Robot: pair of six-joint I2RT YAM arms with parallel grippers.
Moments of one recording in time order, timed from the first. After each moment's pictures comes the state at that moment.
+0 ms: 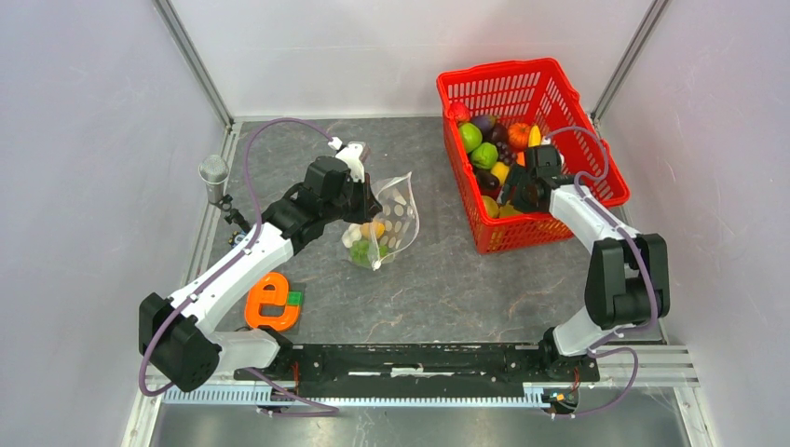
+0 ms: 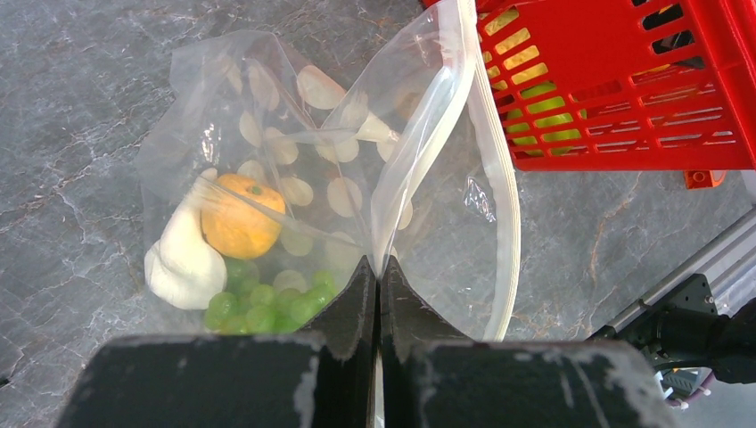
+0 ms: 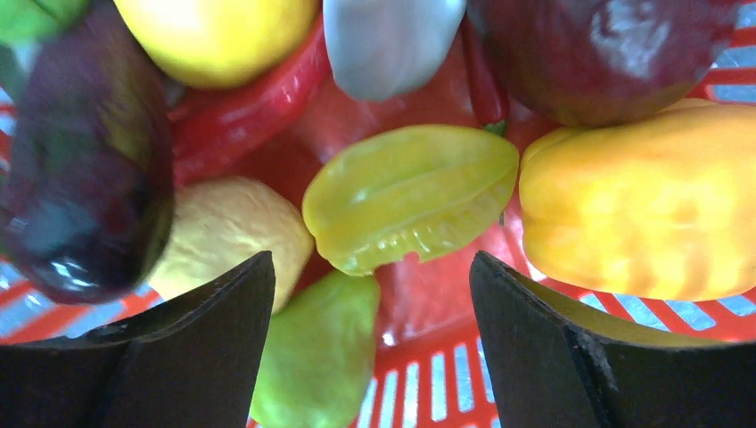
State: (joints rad) left arm -0.59 1.25 1.08 -0.41 0.08 -0.39; right arm 0.12 1.59 1.08 -0.51 0.12 0.46
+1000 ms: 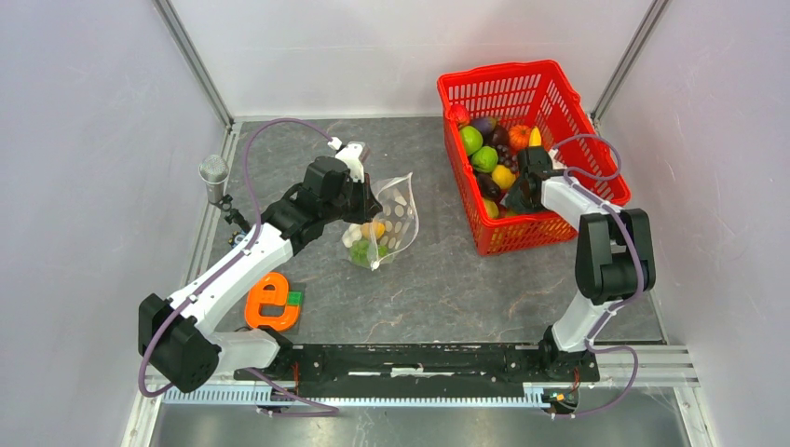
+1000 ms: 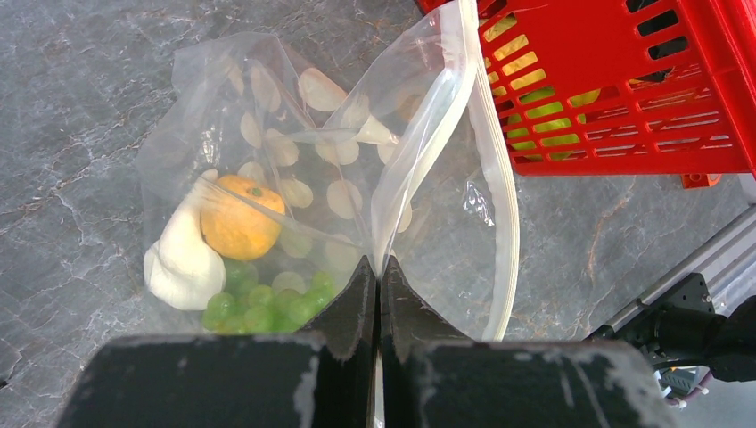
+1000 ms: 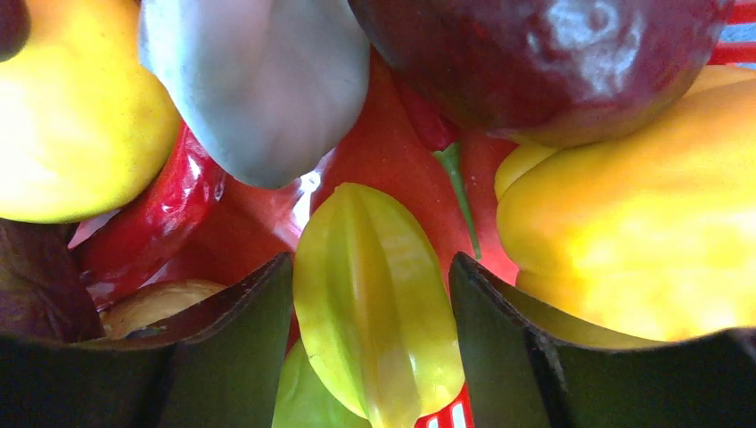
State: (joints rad) left arm -0.59 1.24 1.07 -0.40 0.09 -0.39; right arm 0.11 1.74 1.13 -0.54 0.27 0.73
